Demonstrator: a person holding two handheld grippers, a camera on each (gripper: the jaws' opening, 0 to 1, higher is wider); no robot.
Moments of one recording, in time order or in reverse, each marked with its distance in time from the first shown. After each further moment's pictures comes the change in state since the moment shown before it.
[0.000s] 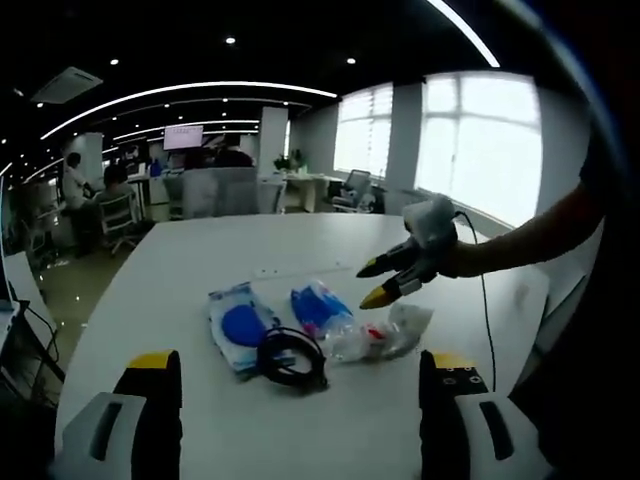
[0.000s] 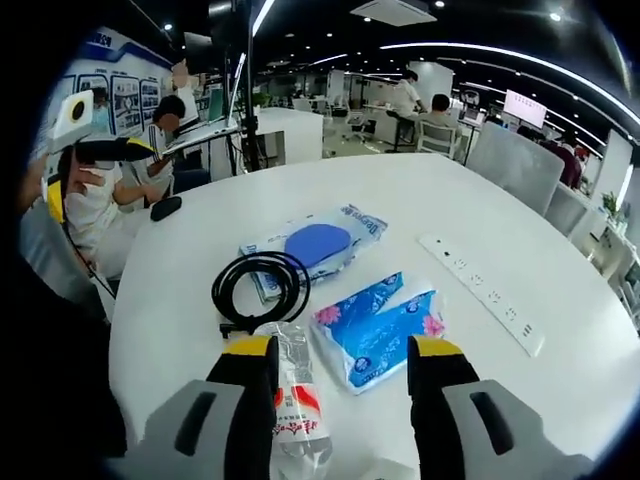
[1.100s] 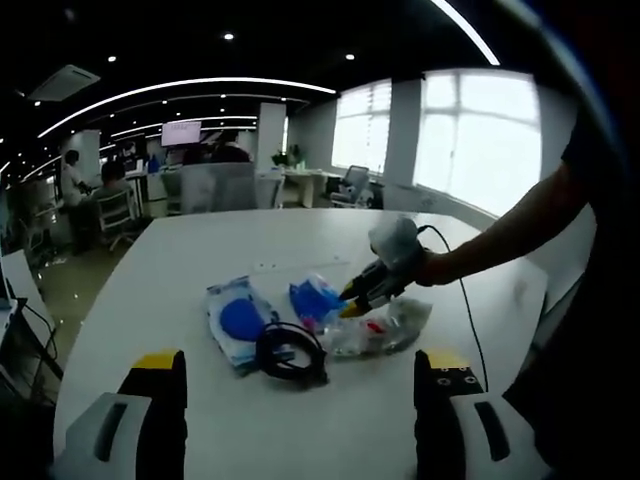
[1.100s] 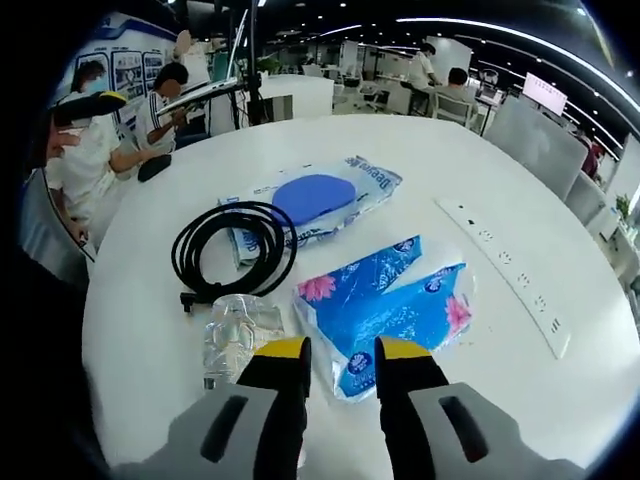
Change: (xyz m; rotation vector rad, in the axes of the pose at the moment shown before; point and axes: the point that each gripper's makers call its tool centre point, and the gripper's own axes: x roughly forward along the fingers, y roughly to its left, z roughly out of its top) left arm 0.000 0.008 -0.011 -0.004 0.018 -0.008; right arm 0.051 0.001 -0.030 -0.062 0.140 0.041
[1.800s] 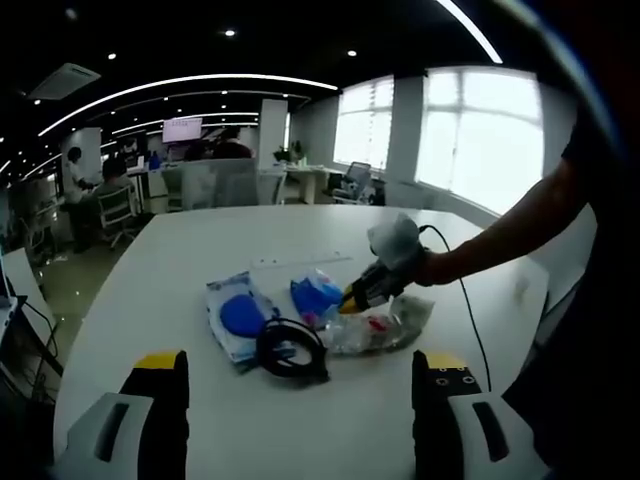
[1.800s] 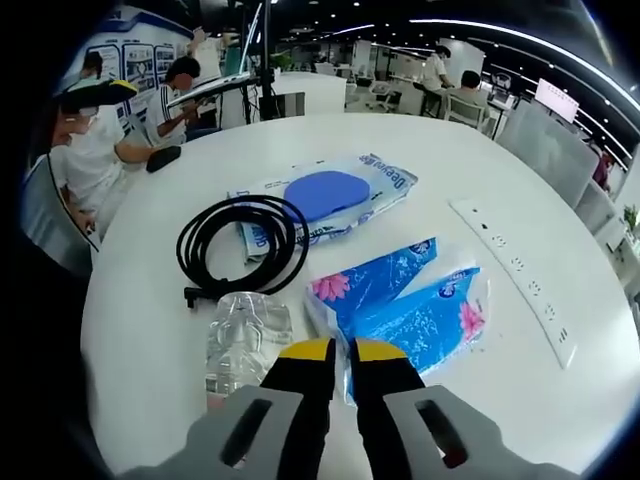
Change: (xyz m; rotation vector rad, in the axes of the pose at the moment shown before) left arm 0.005 -0.002 -0.004 -0.001 0.020 0.007; right arm 0.007 0.008 -0.002 -0.046 -0.001 0.031
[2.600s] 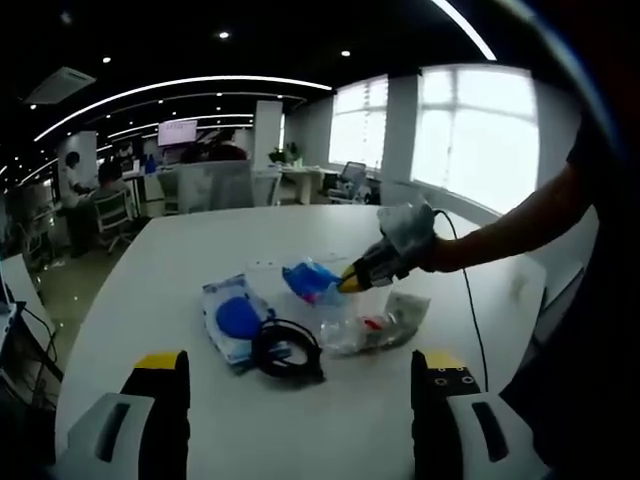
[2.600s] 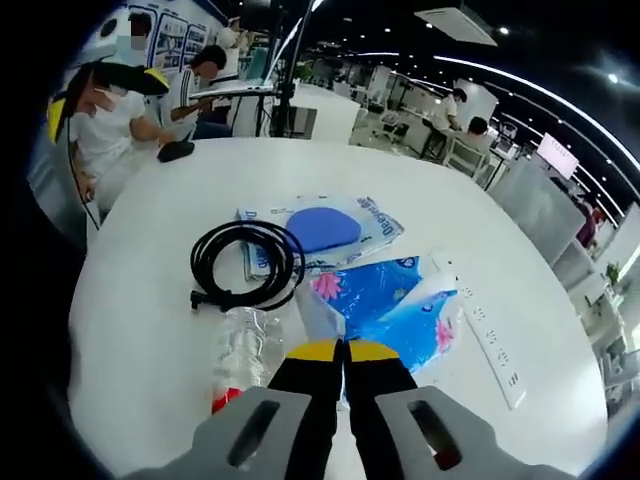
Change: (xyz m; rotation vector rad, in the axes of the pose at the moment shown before) left arm -0.002 -0.012 0.007 0.026 -0.007 -0.013; right arm -0.033 -0.013 0.029 -0.162 -0.113 -0.092
